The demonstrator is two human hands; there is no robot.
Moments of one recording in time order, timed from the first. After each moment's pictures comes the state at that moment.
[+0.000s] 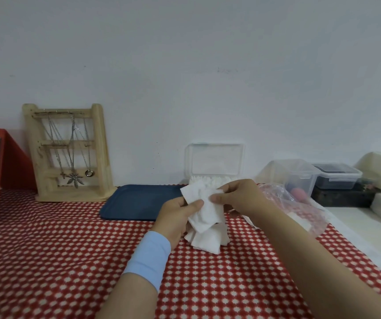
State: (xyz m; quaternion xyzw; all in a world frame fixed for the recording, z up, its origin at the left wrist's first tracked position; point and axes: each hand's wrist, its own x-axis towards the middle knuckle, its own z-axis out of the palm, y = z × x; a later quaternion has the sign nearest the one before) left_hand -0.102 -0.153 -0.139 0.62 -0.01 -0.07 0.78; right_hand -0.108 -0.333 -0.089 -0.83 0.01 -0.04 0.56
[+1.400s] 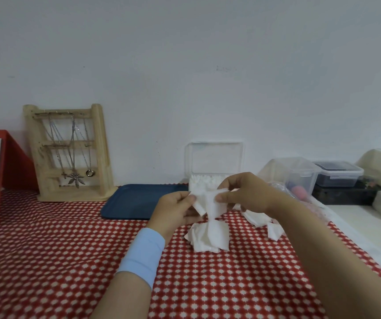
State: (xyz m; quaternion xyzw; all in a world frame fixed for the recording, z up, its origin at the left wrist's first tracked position) left_hand -0.113 -0.144 -0.123 0.67 -0.03 -0.05 0.74; right_hand -0.114 -0.352 -0.068 -0.88 -0.12 0.02 0.46
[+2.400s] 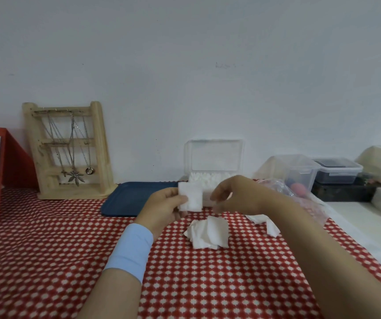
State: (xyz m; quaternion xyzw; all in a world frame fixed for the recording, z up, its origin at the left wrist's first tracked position) left_hand -0.109 -0.126 -0.120 0.67 0.00 -0.06 0.74; right_hand -0.112 -0.344 -0.073 -0.94 -0.16 0.03 0.29
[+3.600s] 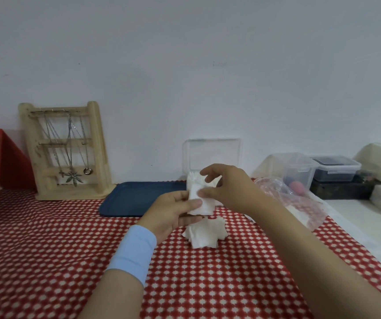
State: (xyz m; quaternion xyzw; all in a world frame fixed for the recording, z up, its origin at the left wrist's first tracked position) left_hand -0.122 -0.137 -0.115 0.64 -0.07 -0.15 0.75; right_hand -0.112 -0.324 -0.078 -0.92 -0.14 -0.13 0.35
